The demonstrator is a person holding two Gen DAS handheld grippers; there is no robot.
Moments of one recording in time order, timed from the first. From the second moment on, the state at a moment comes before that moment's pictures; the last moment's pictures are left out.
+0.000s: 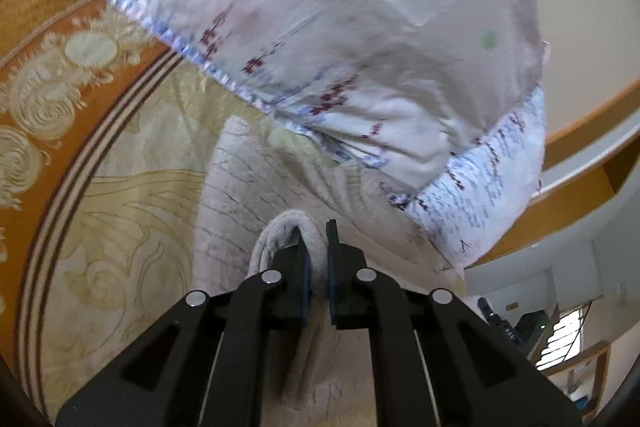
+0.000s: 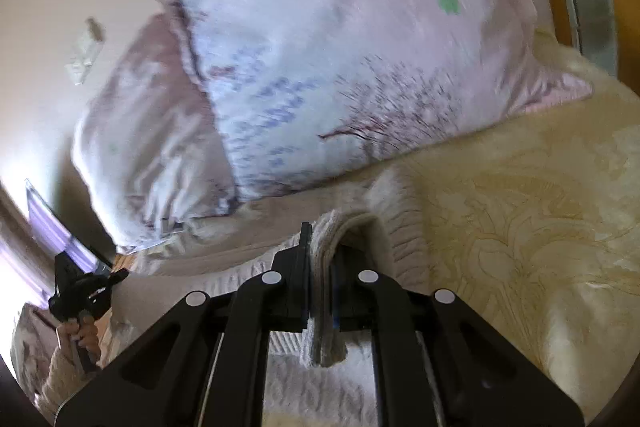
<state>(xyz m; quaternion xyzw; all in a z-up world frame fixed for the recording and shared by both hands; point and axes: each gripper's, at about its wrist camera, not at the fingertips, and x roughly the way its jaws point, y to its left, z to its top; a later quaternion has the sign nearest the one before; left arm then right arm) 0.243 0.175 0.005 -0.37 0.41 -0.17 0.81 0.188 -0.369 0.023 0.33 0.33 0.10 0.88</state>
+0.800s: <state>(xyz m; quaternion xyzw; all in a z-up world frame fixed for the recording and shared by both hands) 0.209 0.148 0.009 -0.35 0.45 -0.20 0.80 0.188 -0.370 0.019 0.39 0.37 0.14 0.84</state>
